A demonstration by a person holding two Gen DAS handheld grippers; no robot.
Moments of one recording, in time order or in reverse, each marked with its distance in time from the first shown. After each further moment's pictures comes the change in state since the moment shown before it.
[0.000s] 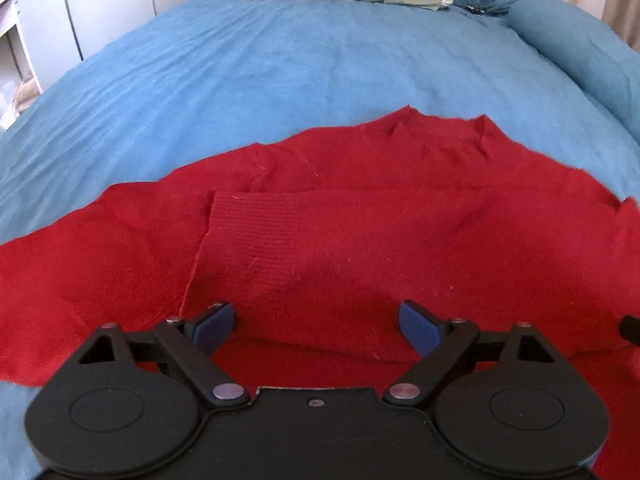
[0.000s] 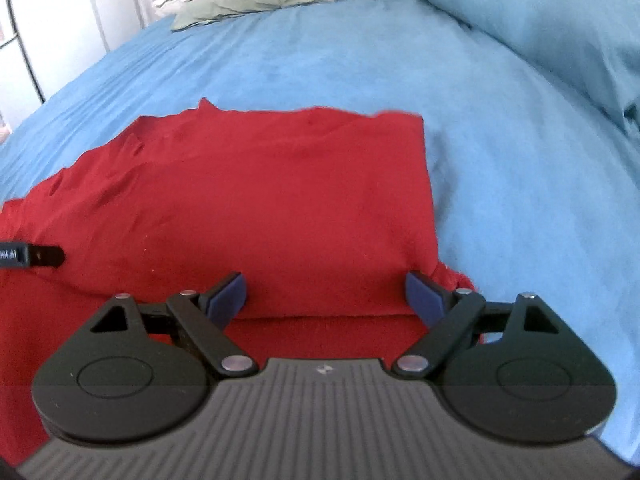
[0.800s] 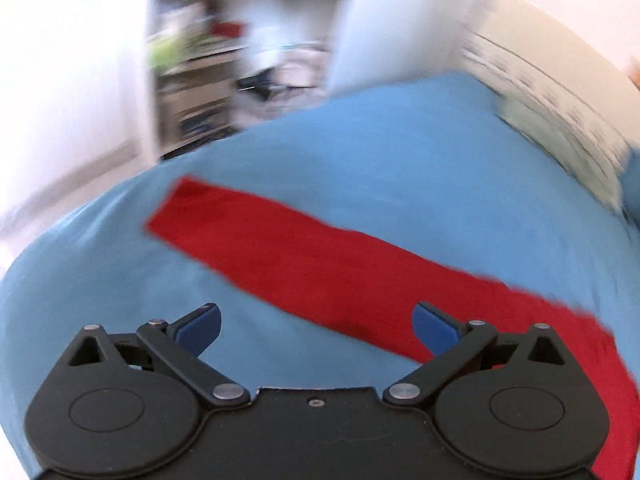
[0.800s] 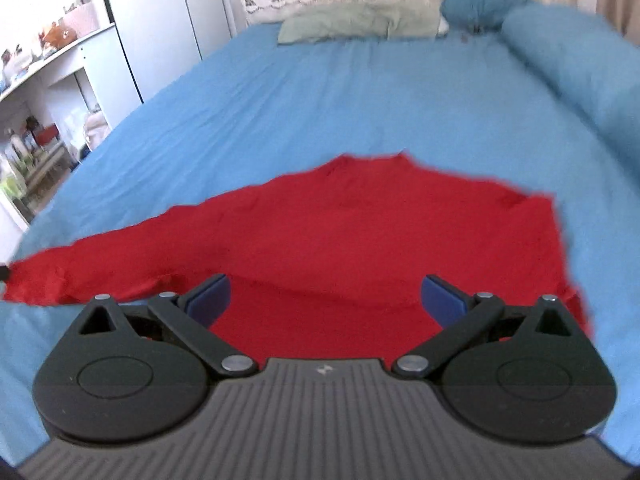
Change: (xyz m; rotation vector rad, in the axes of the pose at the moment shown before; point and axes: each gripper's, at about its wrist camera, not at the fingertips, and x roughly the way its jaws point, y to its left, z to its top) left arm -0.178 0.308 -0.075 -0.646 -0.155 0.230; right arm -0.107 0.188 0.023 -0.049 0.004 0.160
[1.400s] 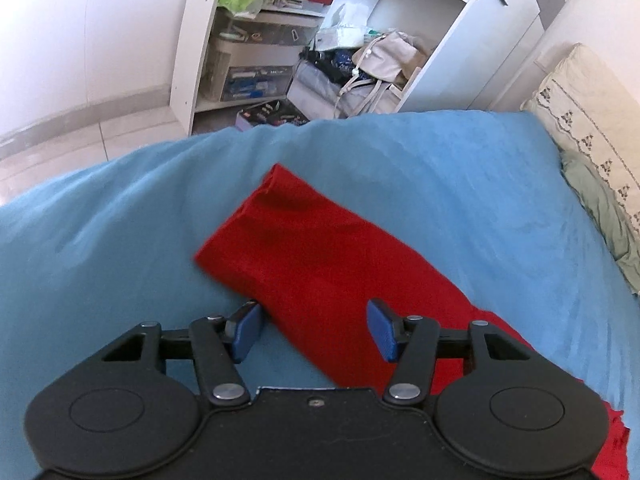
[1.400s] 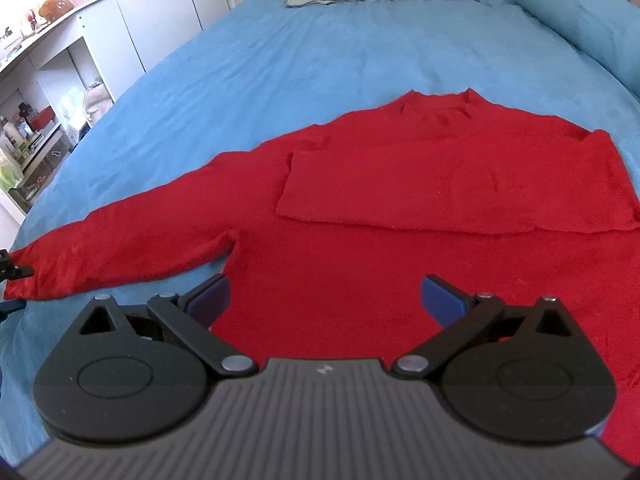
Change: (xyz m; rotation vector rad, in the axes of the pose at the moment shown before) left arm 0.107 0.096 0.047 -0.184 0.033 -0.013; right arm 0.048 0.092 -0.038 0.028 0.060 -0.034
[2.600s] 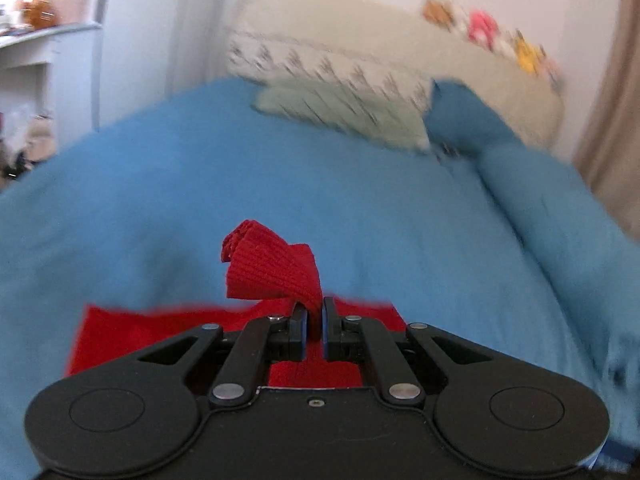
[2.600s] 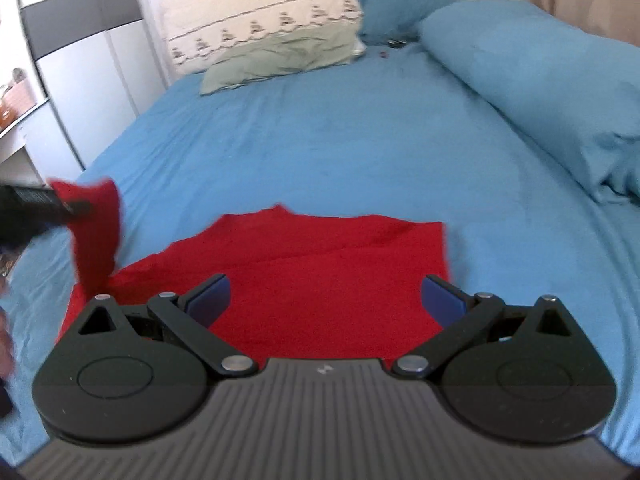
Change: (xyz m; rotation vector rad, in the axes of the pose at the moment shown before) left arm -0.119 -0.426 -0.234 0.623 -0.040 -0.418; right arm -0.070 -0.254 0.080 0.119 -0.163 -0.060
